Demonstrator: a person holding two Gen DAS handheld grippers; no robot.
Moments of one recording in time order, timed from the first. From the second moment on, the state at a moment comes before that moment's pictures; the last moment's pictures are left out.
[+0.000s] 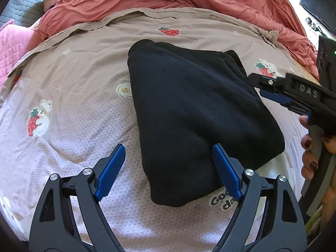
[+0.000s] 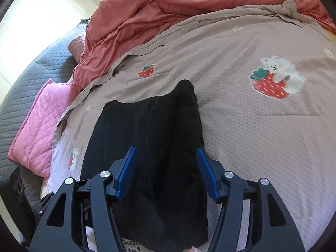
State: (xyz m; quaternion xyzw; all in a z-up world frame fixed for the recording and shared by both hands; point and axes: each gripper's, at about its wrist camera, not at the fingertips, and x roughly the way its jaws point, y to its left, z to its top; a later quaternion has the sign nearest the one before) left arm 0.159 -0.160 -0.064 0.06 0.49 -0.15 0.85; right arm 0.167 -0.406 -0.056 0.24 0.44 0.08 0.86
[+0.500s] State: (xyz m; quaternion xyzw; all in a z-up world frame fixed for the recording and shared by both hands) left arm 0.156 -0.160 -0.065 0.06 0.49 -0.15 0.85; right arm 0.178 -0.371 -0.062 0.13 0.45 0.09 0.88
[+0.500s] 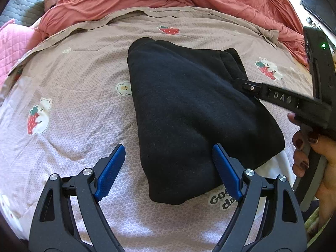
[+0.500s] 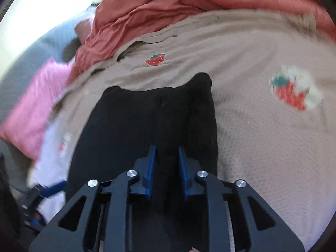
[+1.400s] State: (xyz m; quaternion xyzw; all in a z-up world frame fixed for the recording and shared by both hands) left arm 0.159 -0.139 -0.049 0.01 0.48 -0.15 0.86; right arm 0.172 -0.422 -0.056 0.23 0.44 0.07 0.86
